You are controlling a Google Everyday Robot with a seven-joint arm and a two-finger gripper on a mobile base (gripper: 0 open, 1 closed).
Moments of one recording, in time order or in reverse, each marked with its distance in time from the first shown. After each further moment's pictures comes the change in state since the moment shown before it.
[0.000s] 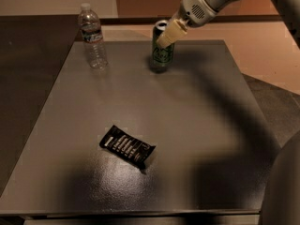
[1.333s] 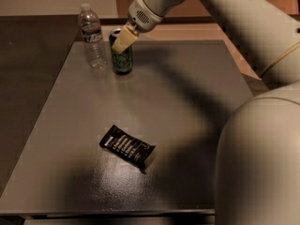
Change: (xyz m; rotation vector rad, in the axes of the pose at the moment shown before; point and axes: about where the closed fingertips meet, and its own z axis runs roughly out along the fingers) arm -0.078 0.037 0.101 -0.098 0.020 -0.011
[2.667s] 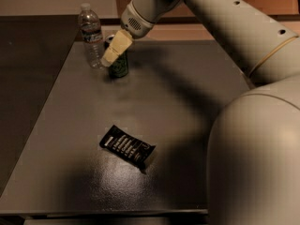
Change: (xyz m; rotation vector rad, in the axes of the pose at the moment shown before) arm -0.002 0.006 0.028 -0.028 0.021 0.006
